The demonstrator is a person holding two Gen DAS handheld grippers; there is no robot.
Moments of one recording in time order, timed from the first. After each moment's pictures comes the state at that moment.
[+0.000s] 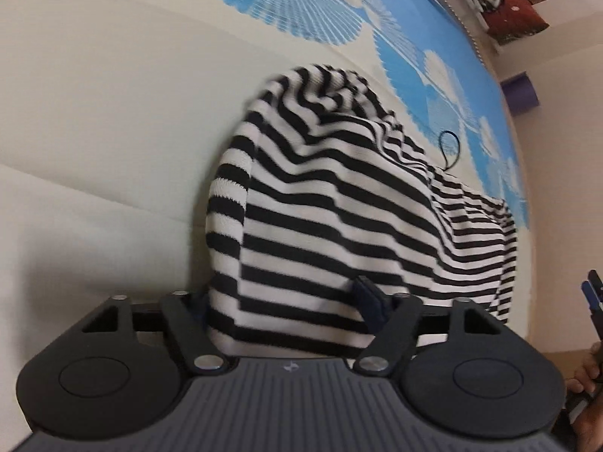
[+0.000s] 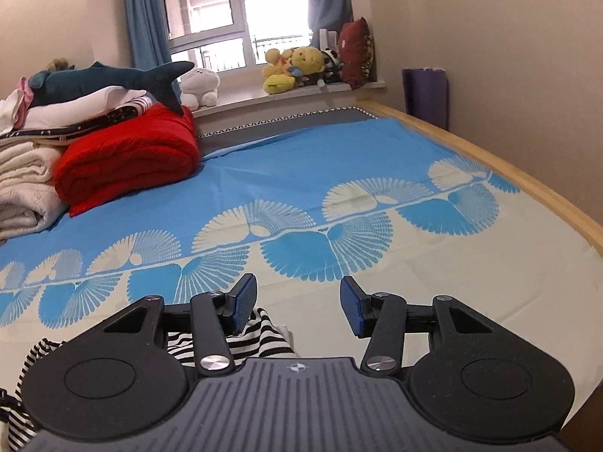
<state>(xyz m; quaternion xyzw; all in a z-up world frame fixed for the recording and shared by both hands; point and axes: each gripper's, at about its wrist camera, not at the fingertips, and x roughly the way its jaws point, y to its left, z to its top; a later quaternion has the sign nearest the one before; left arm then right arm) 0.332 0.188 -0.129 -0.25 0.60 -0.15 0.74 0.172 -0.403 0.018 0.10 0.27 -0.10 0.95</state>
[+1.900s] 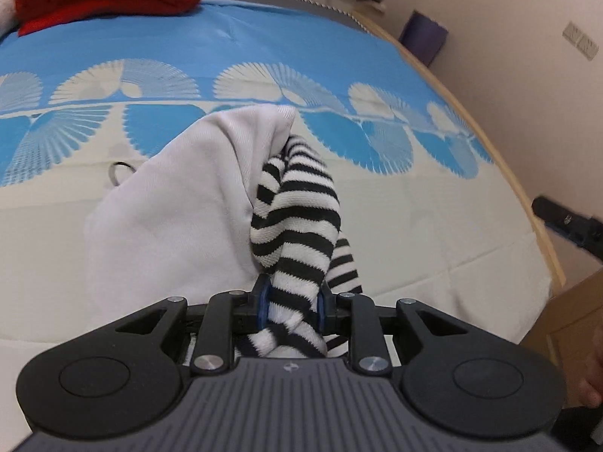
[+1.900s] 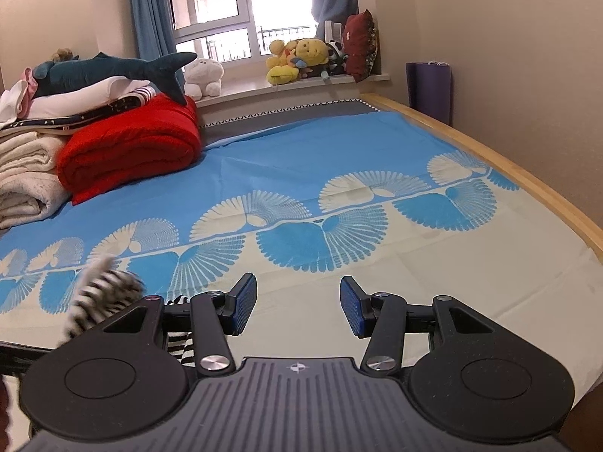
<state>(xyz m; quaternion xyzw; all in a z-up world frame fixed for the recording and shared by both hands) 0.308 -0.109 -0.017 -0.05 0.49 -0.23 0.84 0.164 -0.422 0.019 0.09 0.29 -0.10 0.95</state>
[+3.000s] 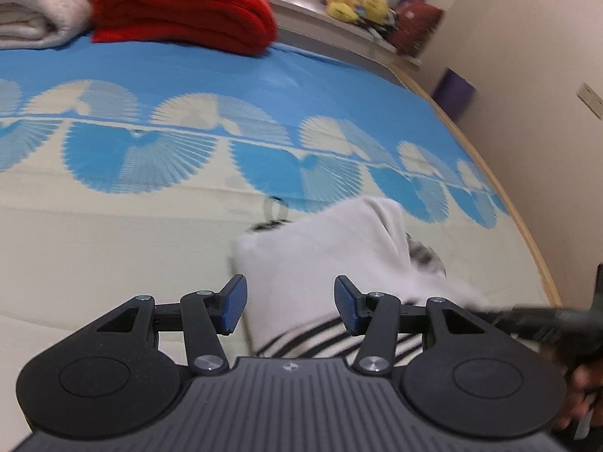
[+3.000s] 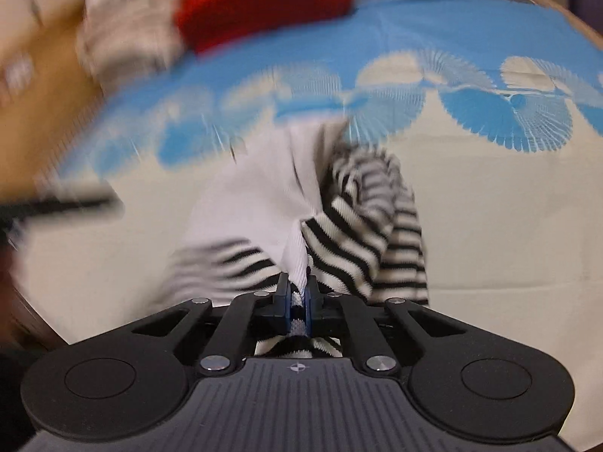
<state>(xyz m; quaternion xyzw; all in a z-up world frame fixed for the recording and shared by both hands) 0.294 0.045 0.024 -0.11 0.45 -0.19 0.86 0.205 -0.318 -0.032 0.13 0.46 0.13 0.87</state>
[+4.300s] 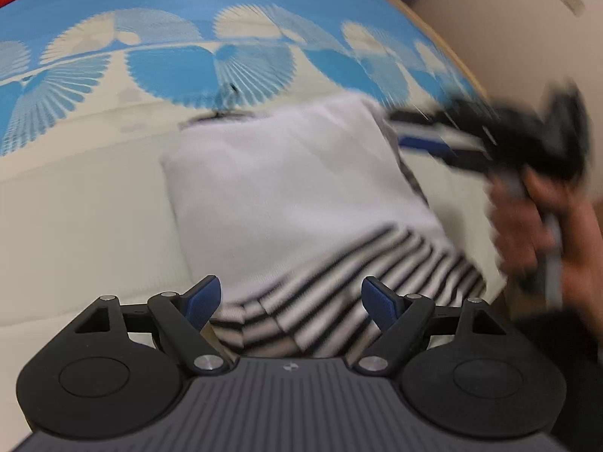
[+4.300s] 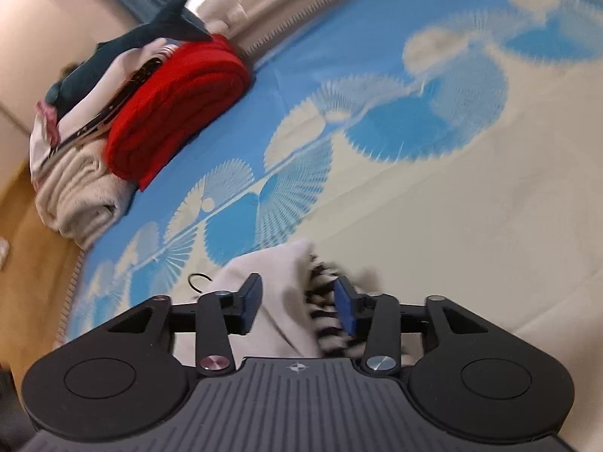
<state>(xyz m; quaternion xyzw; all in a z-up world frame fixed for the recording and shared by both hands) 0.305 -0.047 -0.028 -0.01 0.56 -0.29 0.77 0.276 -0.416 -0.092 0.32 0.40 0.04 0.86</state>
